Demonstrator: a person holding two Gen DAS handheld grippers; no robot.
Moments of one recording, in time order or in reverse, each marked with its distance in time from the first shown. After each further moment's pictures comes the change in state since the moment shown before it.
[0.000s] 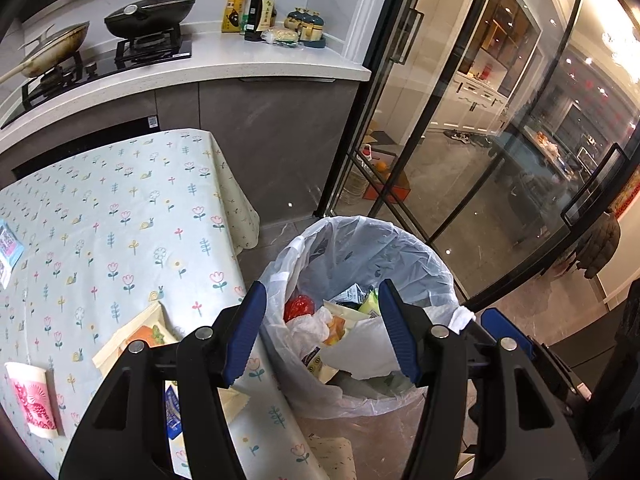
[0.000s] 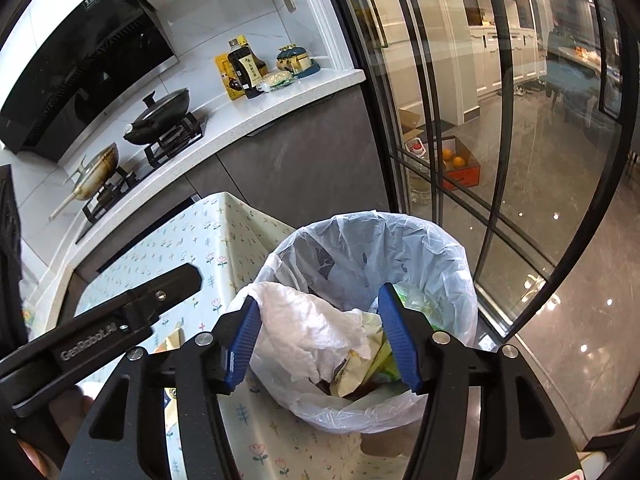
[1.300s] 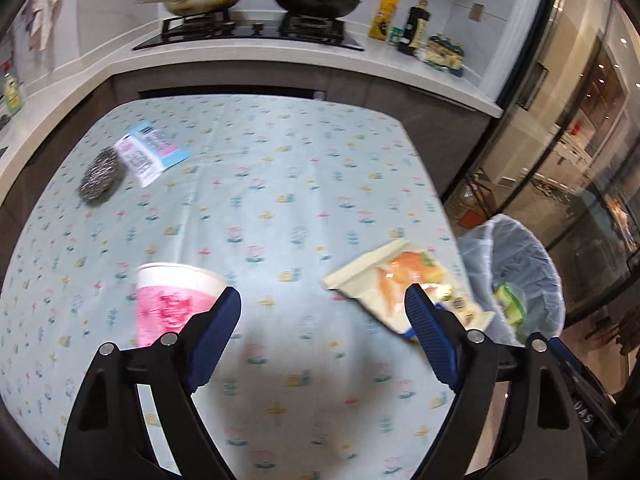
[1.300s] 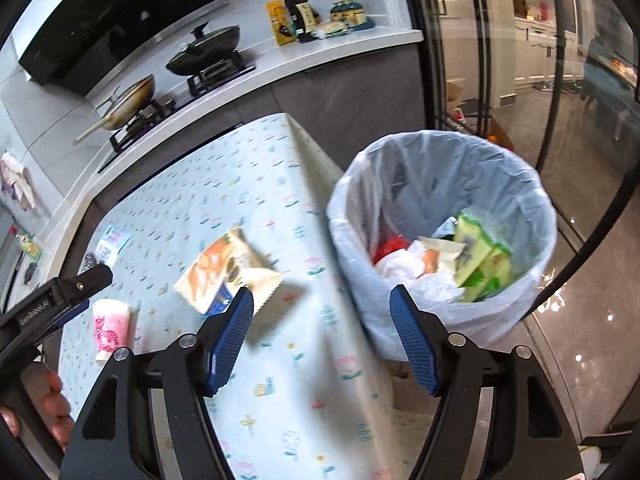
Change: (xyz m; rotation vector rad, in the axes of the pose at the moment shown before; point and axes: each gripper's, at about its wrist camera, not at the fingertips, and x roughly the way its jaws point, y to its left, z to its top) left arm -0.088 0.188 -0.093 -0.271 -0.041 0.283; right arm 0.004 0.094 -0.091 -0.109 0.138 0.082
